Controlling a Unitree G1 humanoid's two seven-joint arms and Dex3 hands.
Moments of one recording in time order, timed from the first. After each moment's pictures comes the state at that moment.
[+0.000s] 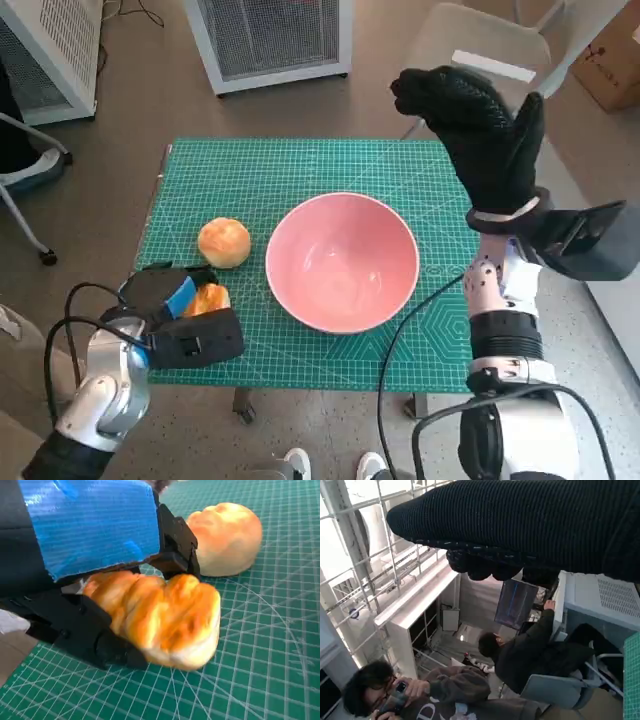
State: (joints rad) left arm -0.21 0.69 -0.30 -0.07 0.74 0.46 -0.43; right arm -0.96 -0.10 -0.29 0.89 0.47 -0.64 0.90
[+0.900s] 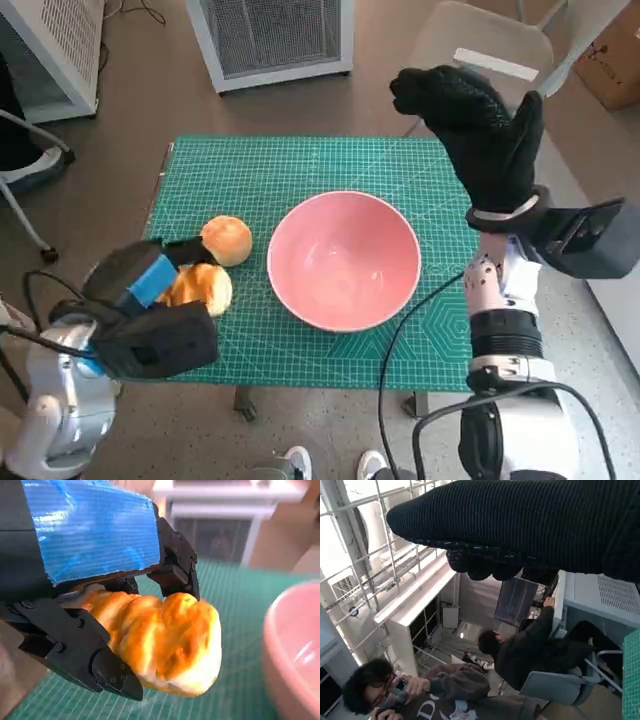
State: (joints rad) left arm -0.16 0.70 -0.05 -0.47 0.66 0.47 -0.51; right arm -0.96 -0.10 -0.29 0.90 0.47 -0.63 0.91
